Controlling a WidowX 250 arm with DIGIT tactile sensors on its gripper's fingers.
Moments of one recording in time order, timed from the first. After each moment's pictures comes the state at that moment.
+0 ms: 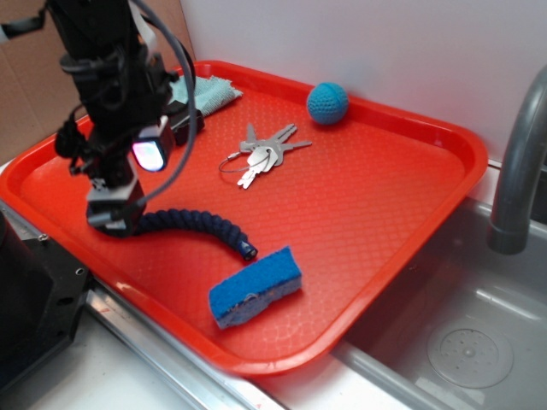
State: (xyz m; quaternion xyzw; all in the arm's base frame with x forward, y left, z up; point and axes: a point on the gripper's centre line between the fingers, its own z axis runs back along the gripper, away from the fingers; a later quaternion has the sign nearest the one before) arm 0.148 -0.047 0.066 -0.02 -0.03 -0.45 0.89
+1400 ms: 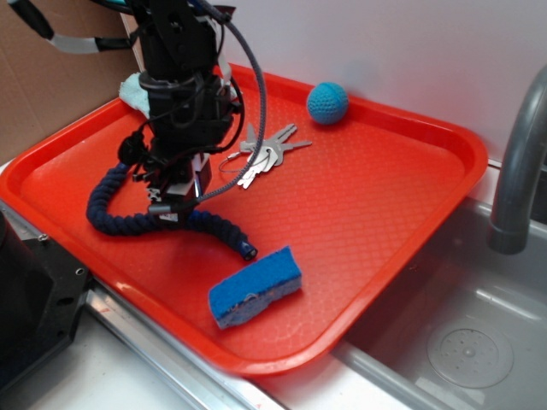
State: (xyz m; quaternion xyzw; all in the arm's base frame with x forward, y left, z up) arm 0.173 -0.054 0.040 -0.04 0.05 -0.47 0.88
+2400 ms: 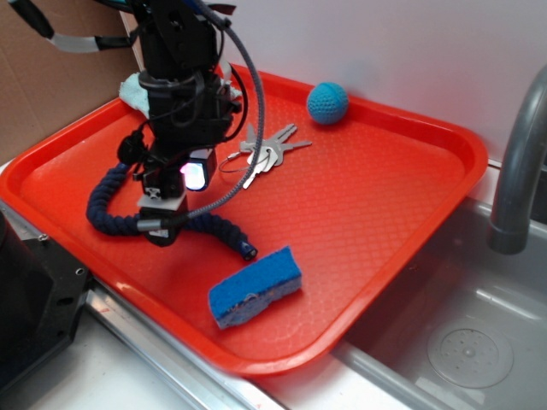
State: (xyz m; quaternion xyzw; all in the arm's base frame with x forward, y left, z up) arm 0.173 -0.055 0.041 -0.05 0.05 -0.46 0.88
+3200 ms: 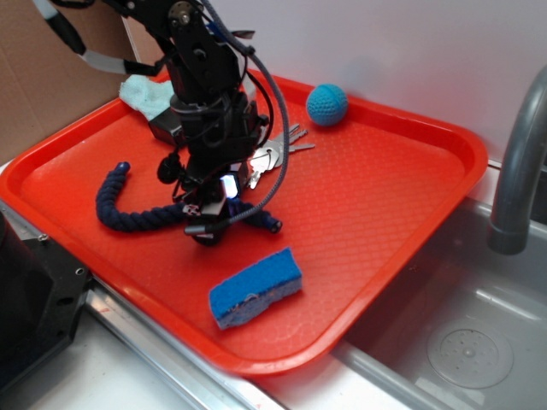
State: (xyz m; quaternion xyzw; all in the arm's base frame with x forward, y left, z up) arm 0.194 -0.062 0.005 -0.02 0.00 -0.50 0.87
